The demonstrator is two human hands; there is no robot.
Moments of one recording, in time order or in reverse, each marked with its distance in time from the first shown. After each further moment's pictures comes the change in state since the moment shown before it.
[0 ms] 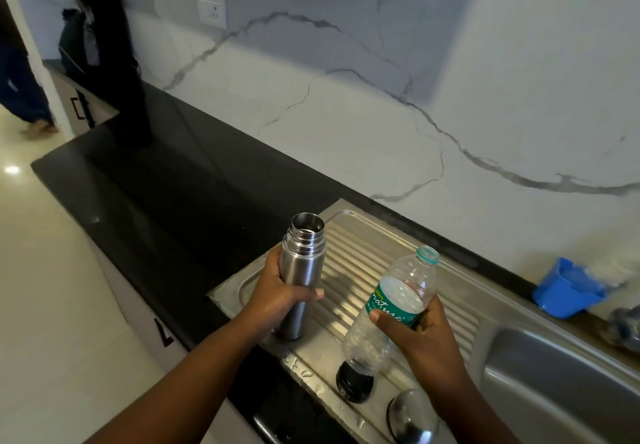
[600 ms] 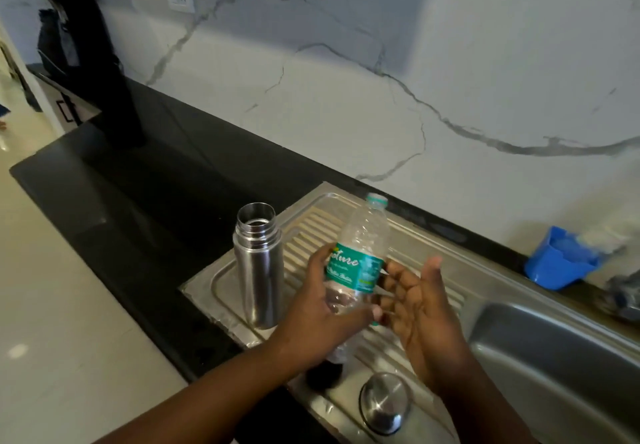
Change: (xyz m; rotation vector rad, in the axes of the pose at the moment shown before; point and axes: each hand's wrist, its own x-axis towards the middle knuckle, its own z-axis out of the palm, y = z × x) left_hand -0.051 0.014 0.098 0.171 -0.223 0.259; right_hand 0.014 -0.004 -0.042 0.222 -0.188 0.098
